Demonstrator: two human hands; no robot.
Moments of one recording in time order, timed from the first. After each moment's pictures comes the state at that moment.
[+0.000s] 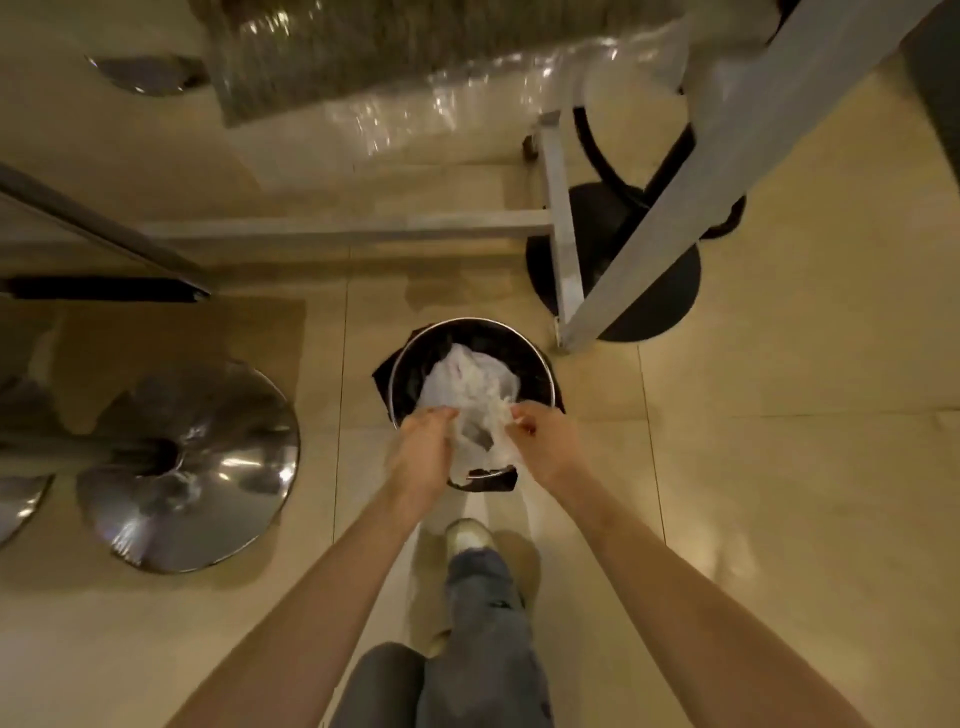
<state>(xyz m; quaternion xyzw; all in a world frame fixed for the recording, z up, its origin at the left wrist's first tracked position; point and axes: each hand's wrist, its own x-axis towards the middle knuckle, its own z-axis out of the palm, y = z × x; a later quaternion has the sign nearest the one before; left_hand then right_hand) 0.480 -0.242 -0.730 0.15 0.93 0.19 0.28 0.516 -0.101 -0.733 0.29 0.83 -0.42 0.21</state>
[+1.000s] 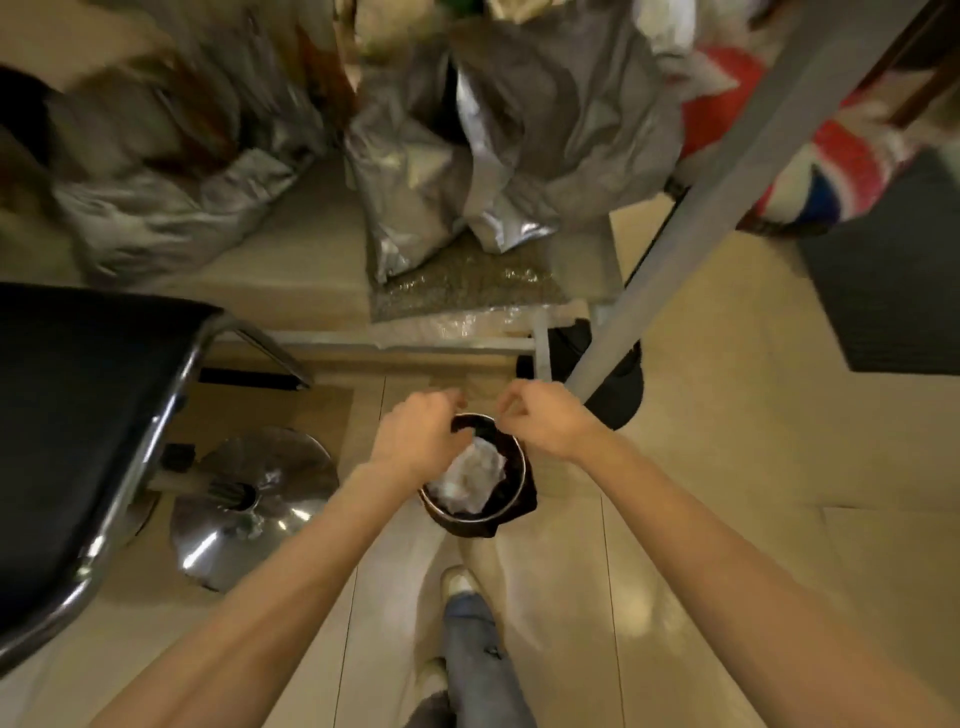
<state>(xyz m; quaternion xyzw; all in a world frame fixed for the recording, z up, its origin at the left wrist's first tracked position) 0.469 -0.253 -0.395 0.17 0.93 0.21 0.24 0.488 -0.098 -0.399 0.06 0.92 -0.32 0.23</state>
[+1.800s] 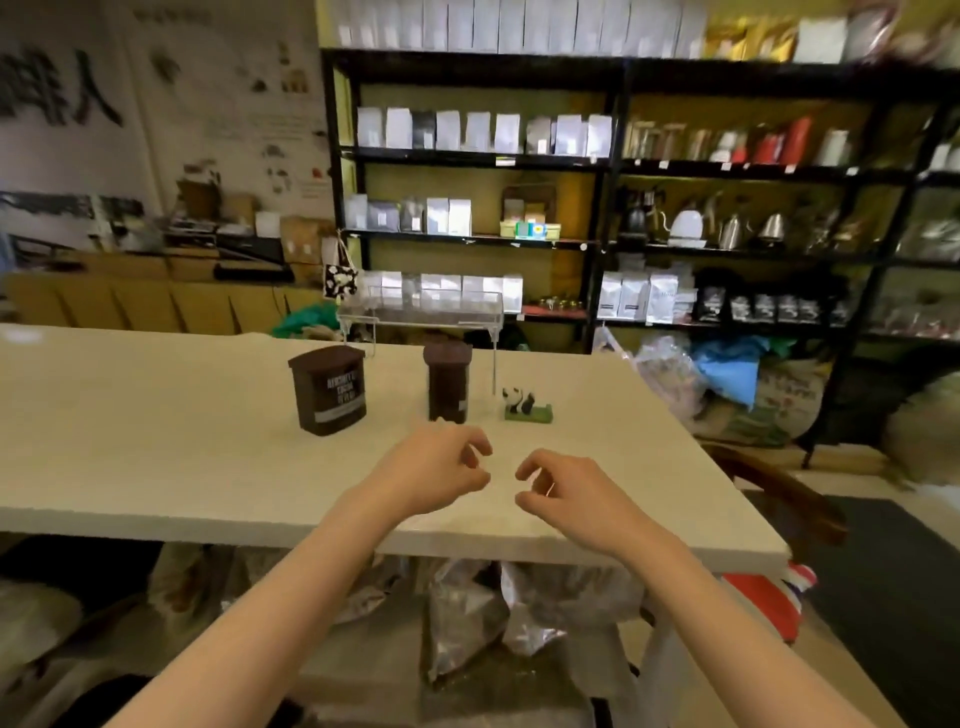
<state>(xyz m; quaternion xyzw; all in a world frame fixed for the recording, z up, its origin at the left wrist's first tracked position) 0.380 -0.284 0.034 0.27 0.93 0.26 0.00 0.420 -0.116 0.002 -0.06 0.96 -0.27 -0.08</state>
